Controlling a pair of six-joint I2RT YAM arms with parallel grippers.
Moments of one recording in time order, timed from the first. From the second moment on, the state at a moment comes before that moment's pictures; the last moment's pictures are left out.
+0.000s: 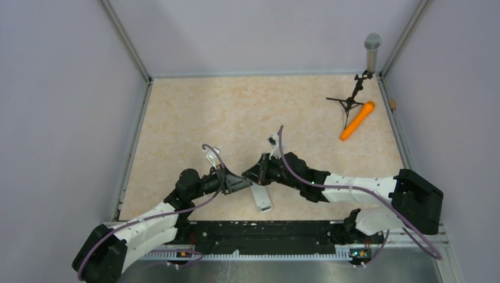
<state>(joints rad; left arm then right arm) -0.63 0.80 0.07 0.66 0.55 -1.15 1.10 1.32 0.63 0.38 0.06 0.90</state>
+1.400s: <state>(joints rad) -0.62 0.79 0.17 0.41 1.02 -1.00 1.18 1.03 0.74 -0.12 -0.11 -0.14</state>
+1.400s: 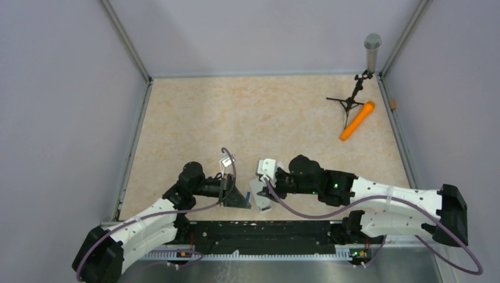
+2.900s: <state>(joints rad) -0.74 0.79 0.17 0.37 1.08 -1.03 1.47 1.36 1.14 -0.66 -0.09 -1.02</state>
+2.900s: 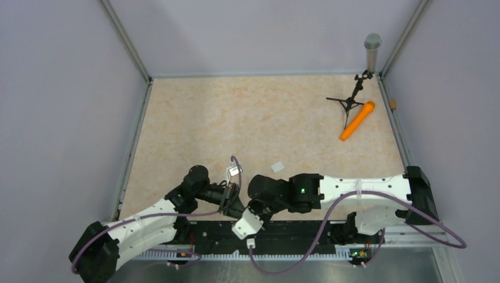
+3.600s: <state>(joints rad) -0.74 0.72 0.18 0.17 0.87 -0.90 1.48 1.27 0.97 -0.65 0.03 -0.87</state>
